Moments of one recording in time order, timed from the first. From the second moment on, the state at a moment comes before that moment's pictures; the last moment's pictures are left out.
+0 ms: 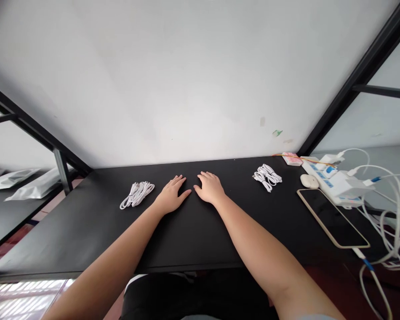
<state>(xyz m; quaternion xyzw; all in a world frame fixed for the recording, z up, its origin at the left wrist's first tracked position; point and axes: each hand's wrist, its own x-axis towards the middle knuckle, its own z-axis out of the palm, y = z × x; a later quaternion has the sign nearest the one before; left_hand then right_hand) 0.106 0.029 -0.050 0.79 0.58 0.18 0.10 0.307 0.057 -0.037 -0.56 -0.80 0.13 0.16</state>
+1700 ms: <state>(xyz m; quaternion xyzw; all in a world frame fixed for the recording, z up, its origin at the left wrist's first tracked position) 0.125 0.009 -0.026 0.66 0.40 0.42 0.48 0.356 -0.018 -0.014 -0.56 -0.65 0.23 0.46</state>
